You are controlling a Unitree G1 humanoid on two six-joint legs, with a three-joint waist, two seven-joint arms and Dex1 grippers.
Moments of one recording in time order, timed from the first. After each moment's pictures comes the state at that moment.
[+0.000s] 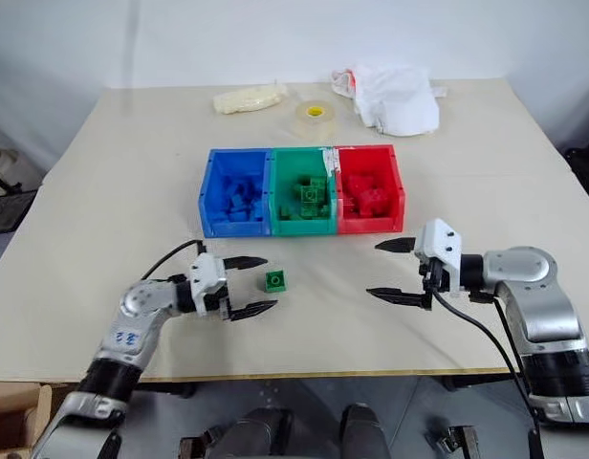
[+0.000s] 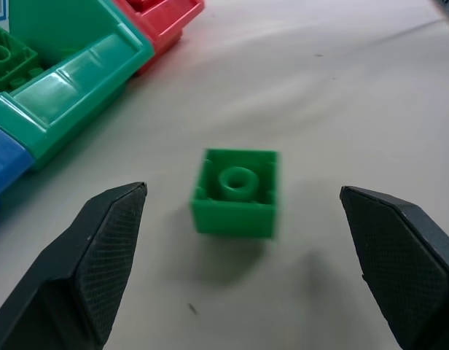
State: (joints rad) left arm -0.43 0.41 -0.12 0.35 -0.18 -0.19 -1.02; right arm -0.34 -0.78 -0.06 -0.04 0.35 0.23 1.26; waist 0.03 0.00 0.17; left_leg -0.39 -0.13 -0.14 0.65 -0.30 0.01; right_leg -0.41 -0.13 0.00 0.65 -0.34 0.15
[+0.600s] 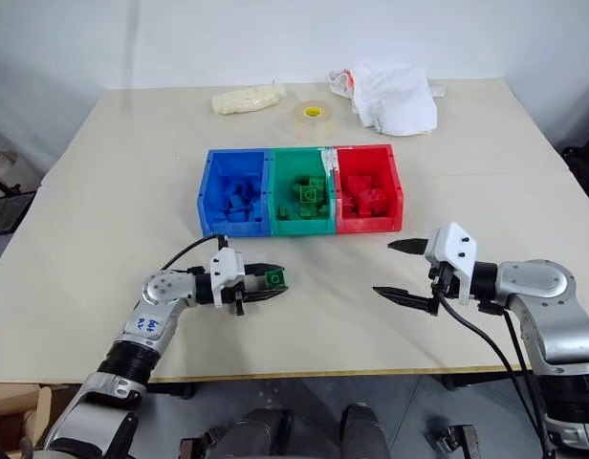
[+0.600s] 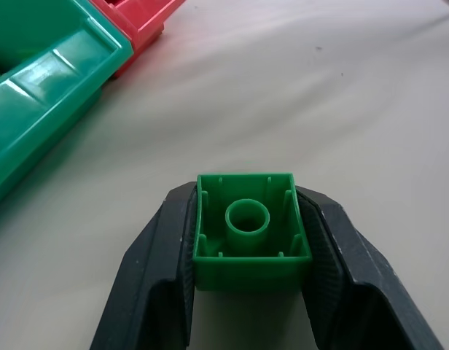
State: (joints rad) left arm -0.48 0.36 -0.14 0.38 -0.16 -0.18 -1.01; right arm -0.26 -0.81 -0.13 -0.13 0.38 0.27 1.16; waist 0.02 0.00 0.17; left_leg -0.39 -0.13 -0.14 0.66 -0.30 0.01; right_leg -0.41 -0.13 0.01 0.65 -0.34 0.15
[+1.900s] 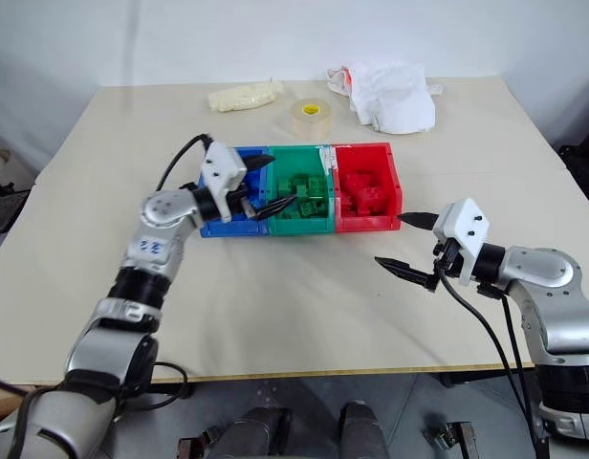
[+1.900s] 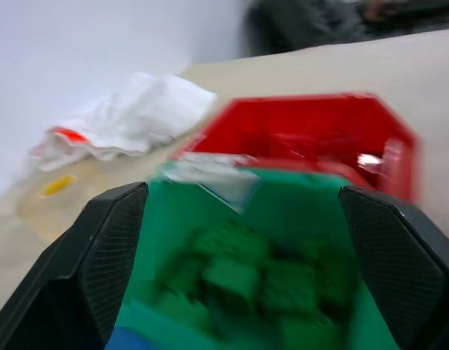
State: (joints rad) left arm -0.80 0.41 -0.03 0.44 -0.19 -0.03 -0.86; right arm -0.34 -0.79 -0.15 -0.11 0.41 0.26 1.06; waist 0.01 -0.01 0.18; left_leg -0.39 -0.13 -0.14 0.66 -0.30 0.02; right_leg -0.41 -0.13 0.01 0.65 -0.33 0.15
